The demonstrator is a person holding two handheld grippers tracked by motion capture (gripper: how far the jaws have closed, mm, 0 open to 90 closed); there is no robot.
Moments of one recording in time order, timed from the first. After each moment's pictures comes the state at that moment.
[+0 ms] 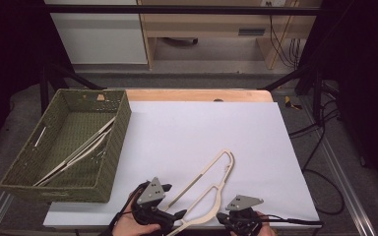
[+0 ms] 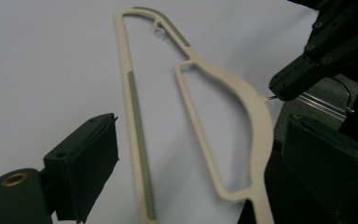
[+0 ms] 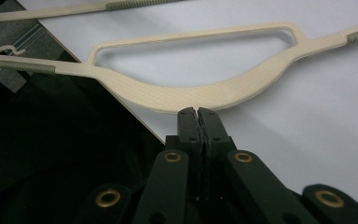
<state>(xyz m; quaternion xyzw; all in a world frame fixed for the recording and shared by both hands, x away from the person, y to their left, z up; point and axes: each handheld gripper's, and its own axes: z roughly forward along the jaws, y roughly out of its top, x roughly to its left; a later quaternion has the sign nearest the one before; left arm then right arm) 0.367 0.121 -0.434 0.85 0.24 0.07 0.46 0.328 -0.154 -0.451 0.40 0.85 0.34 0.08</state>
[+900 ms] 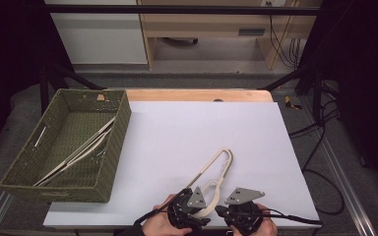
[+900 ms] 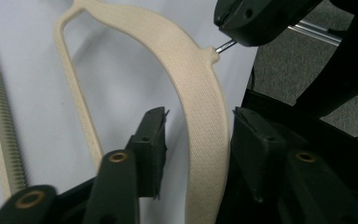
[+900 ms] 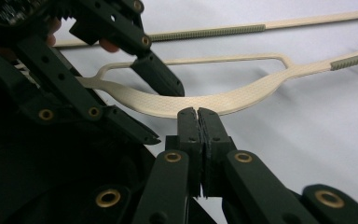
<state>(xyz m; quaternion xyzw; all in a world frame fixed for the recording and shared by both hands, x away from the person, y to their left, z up) 0.371 0.040 -0.451 0.93 0.16 0.02 0.33 0.334 -0.150 -0.421 0.37 0.85 0.35 0.10</state>
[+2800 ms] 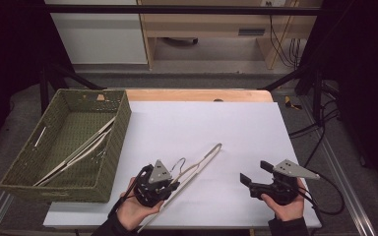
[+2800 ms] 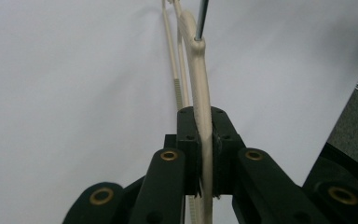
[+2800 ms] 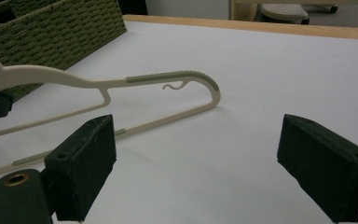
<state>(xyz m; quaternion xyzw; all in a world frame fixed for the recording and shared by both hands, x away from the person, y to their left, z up) 0.395 0.118 -0.395 0.86 0.31 0.13 0.38 0.387 -0.240 -0.409 0.45 0.71 0.50 0.20</state>
